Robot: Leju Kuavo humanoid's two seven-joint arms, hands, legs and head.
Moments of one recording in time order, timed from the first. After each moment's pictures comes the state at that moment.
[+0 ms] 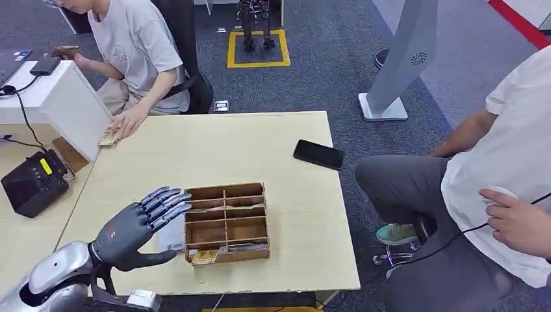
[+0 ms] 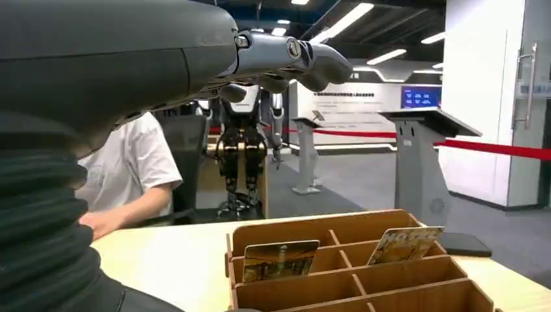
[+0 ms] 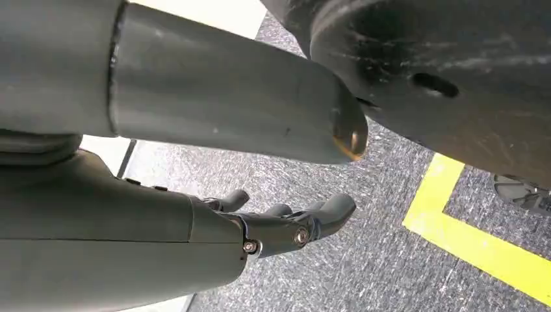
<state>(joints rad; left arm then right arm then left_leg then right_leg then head) -0.28 0.68 -0.73 -1.70 -0.63 0.28 -0.39 -0.03 -0.27 1.56 -0.55 -1.24 -0.13 0.15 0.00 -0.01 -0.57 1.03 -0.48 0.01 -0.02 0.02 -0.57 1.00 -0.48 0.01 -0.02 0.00</state>
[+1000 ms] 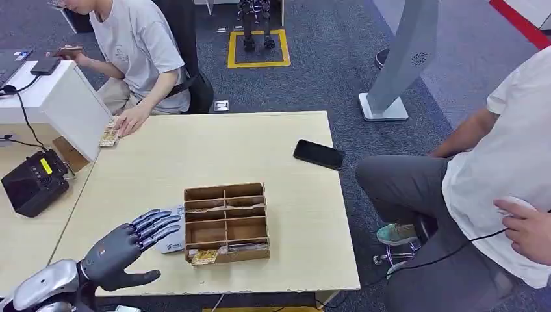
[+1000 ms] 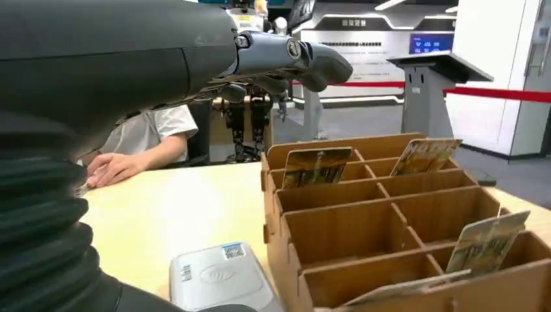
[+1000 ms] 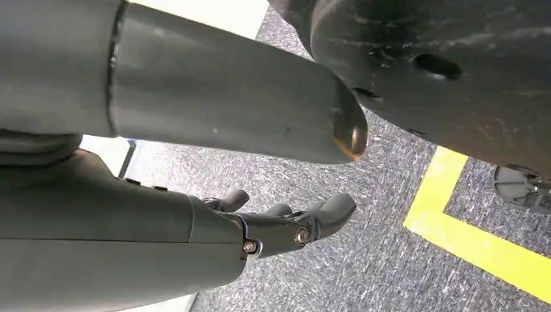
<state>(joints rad) -0.21 0.78 -0.77 -1.67 -0.53 0.28 -0.42 -0.03 -0.27 1.56 -0.54 -1.26 -0.12 0.14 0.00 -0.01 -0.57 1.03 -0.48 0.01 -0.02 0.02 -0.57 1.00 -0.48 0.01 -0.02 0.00</state>
